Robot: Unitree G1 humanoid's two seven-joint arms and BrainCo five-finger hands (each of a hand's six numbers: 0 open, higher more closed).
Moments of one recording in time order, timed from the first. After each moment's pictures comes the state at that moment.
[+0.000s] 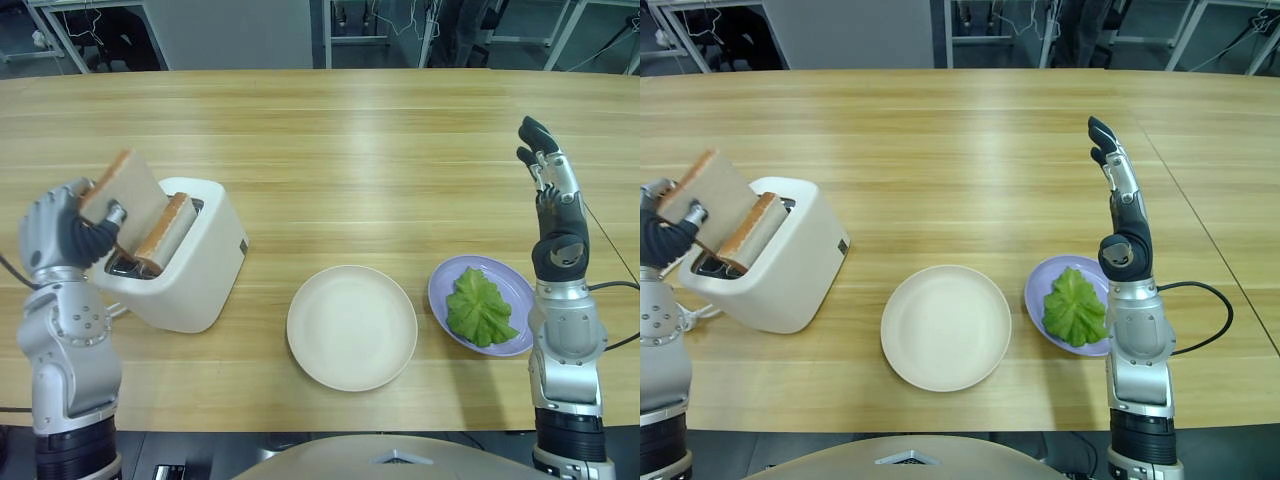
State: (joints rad) left arm 0.07 0.52 0.44 -0.44 0.59 0.25 -0.01; right arm 0.04 -0.25 -0.15 -0.31 -0.09 -0.54 0.10
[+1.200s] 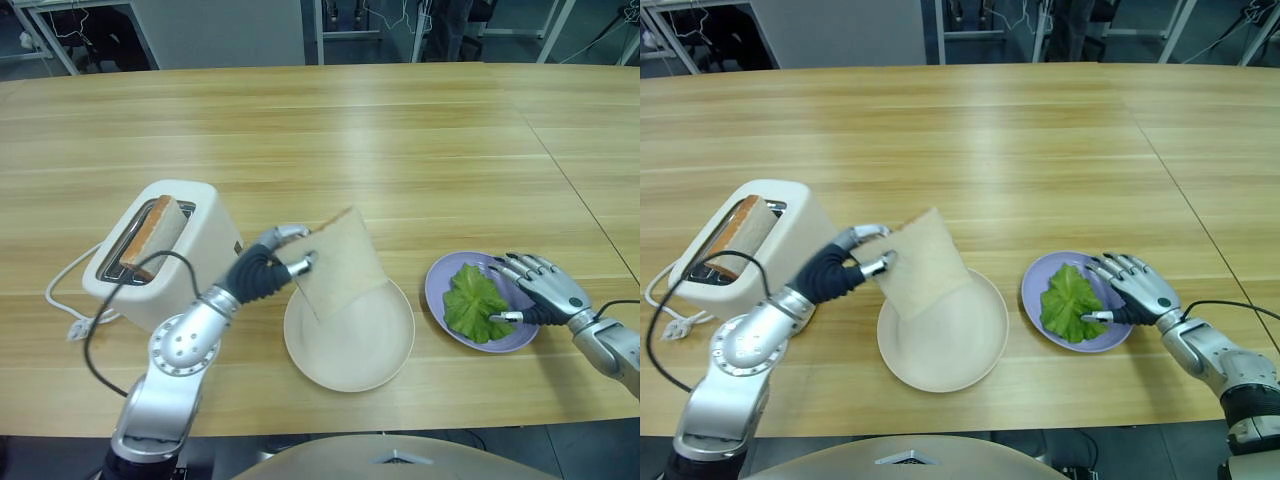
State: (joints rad) left arm 0.14 0.49 -0.17 -0.65 0.16 0.31 -0.36; right arm -0.14 -0.89 0.24 0.78 -1.08 -0.64 -0.56
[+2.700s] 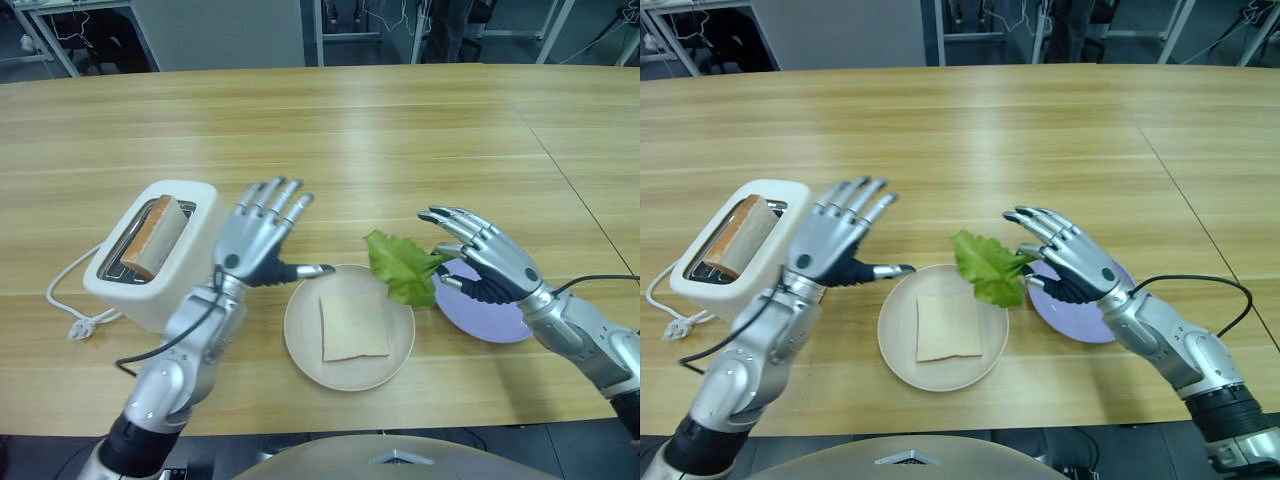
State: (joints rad) left arm 0.10 0.57 -0.10 -0.64 1.09 0.12 -0.07; right arm 0.01 -0.79 0.20 -0.11 -0.60 -0.66 -0.20
